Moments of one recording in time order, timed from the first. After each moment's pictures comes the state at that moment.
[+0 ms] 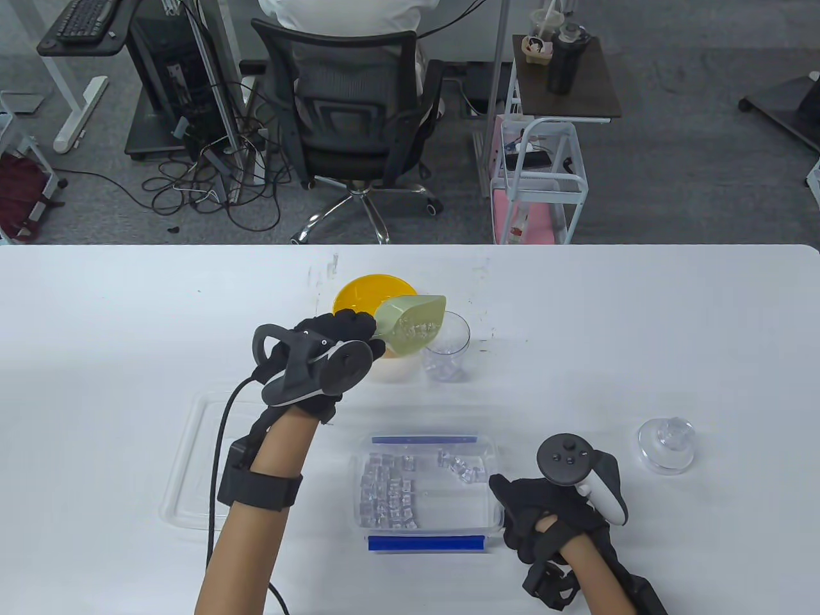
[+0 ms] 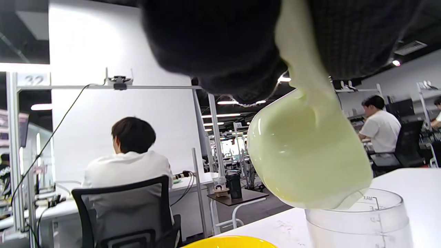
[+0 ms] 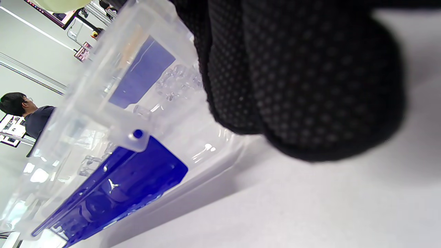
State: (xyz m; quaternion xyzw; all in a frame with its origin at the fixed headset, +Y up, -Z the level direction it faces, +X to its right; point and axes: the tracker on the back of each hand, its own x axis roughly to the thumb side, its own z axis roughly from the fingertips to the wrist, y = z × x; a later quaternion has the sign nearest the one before) left_hand -0.136 -0.588 -0.369 0.22 -0.23 -0.05 0.95; right_hand 0.173 -0.759 -0.269 0.04 0.26 0.89 0.36
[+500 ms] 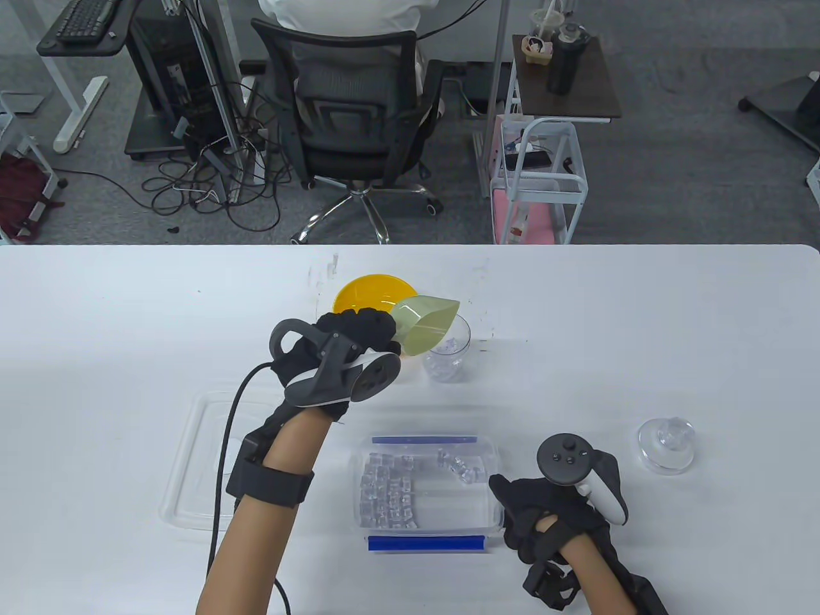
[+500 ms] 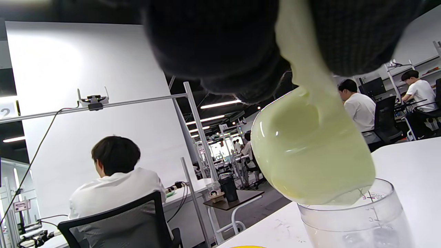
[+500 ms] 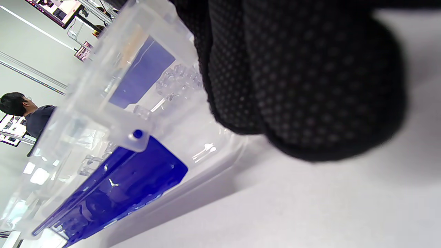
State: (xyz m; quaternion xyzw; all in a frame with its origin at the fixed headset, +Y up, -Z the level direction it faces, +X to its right) left_hand -0.112 -0.585 -0.364 0.23 -0.26 -0.11 0.93; right_hand 0.173 -0.760 -0.269 0.04 0.26 0.89 0.36
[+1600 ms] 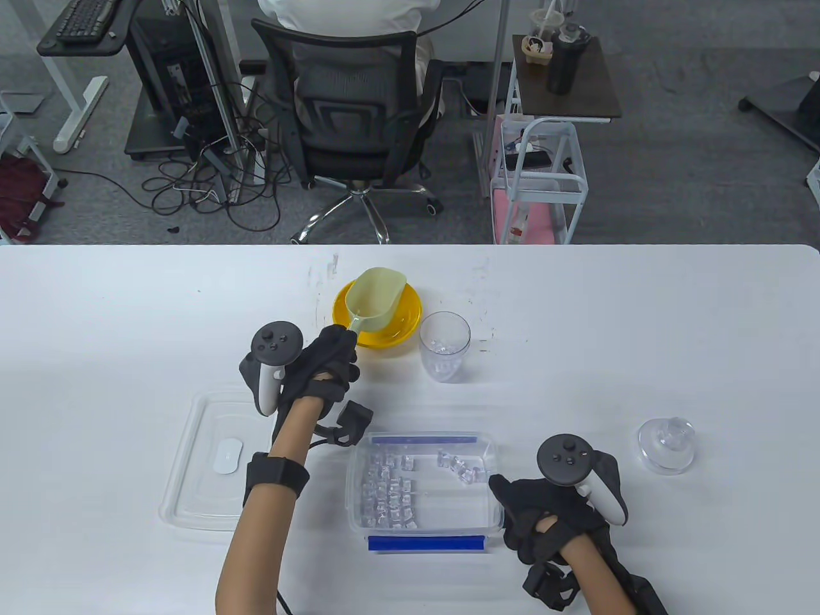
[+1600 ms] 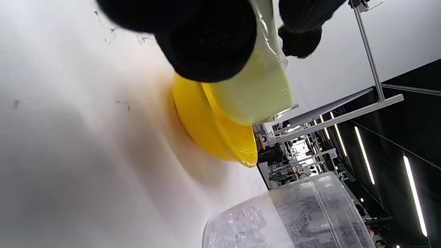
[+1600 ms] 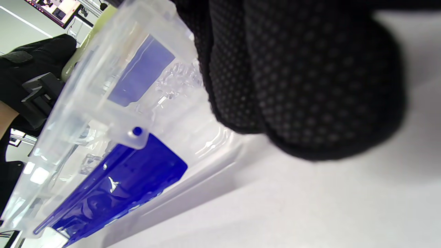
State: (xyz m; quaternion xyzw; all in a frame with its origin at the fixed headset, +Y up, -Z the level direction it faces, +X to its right) left_hand -0.195 -0.738 -0.425 -0.06 0.05 0.53 0.84; right_hand 0.173 -0.761 -0.269 0.04 0.26 0.89 0.37
